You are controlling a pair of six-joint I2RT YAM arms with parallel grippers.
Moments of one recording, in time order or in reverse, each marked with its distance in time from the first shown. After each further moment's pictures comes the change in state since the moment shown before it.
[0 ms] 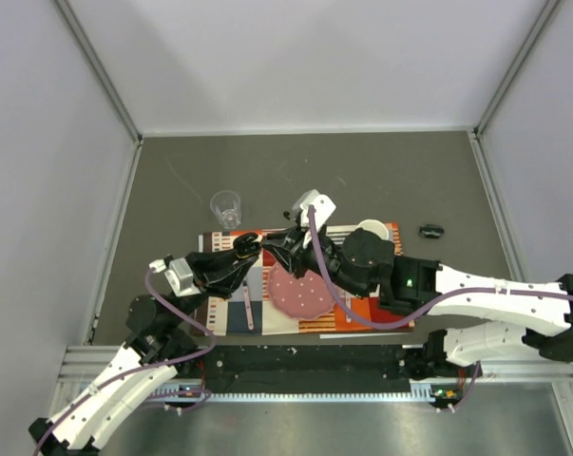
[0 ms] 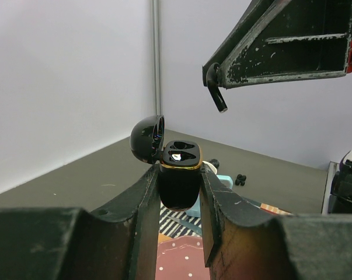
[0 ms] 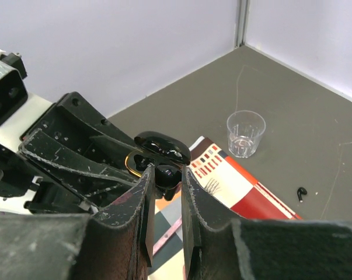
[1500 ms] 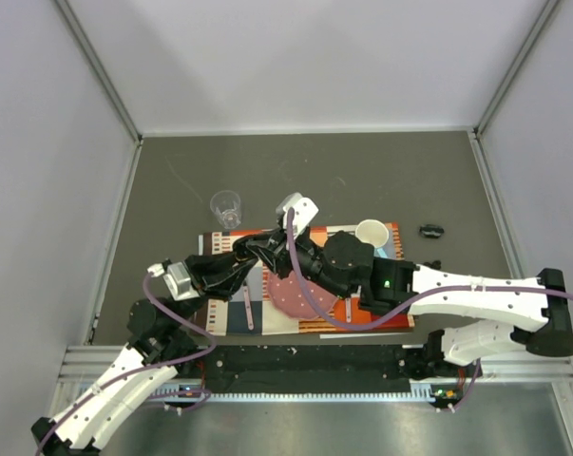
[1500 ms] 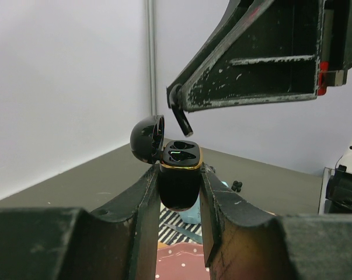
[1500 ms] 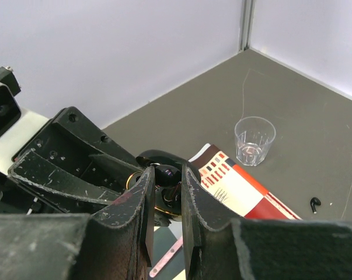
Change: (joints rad) left arm 0.000 -0.016 -0.044 0.073 0.011 -0.018; right arm 0.008 0.089 -0.001 0.121 0.008 0.000
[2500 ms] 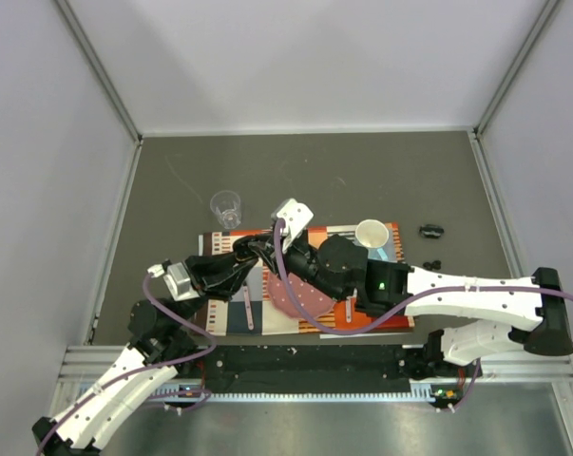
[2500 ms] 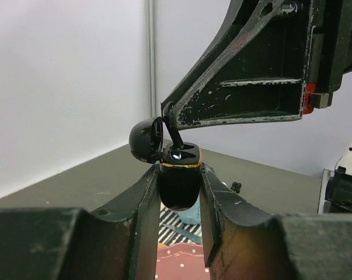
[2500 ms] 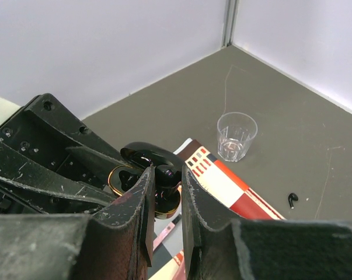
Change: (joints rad) left arm 0.000 -0.006 -0.014 0.023 -0.005 -0.012; right arm 0.005 0.023 -0.018 0.010 0.044 -0.072
